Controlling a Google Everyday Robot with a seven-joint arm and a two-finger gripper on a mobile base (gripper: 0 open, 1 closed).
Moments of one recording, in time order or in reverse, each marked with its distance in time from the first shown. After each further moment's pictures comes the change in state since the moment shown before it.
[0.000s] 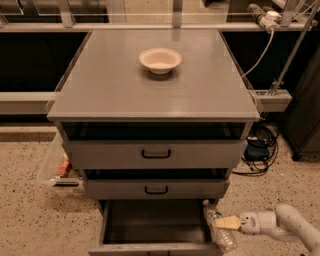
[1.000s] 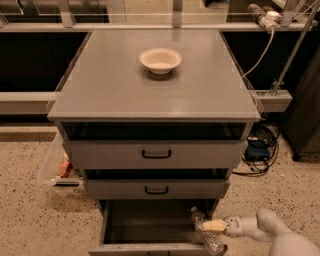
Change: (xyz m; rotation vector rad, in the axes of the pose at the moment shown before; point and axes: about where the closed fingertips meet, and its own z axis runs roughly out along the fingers) arm 0.015 -0.069 0.053 -0.092 0.045 0.166
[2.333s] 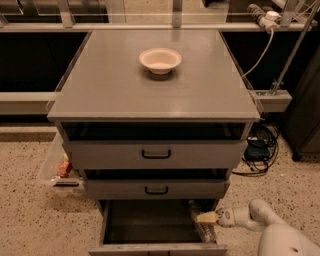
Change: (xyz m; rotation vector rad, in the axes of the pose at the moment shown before) arm -0.051 -0.047 0.015 0.212 -0.020 -0.086
